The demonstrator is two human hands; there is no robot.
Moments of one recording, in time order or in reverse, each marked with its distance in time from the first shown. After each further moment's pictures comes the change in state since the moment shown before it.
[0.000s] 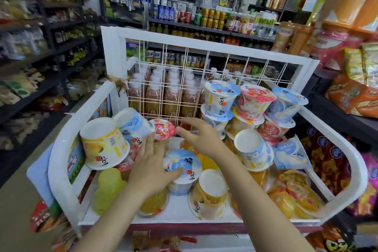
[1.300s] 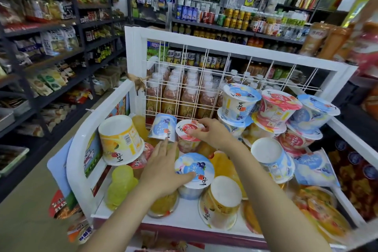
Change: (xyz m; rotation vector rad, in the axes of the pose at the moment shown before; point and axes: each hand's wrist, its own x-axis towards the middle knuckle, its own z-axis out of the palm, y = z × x) left_hand 0.003 -0.004 0.003 -0.005 -0.035 -0.066; right_hand 0.055 0.030 0.008 -0.112 -0.192 0.138
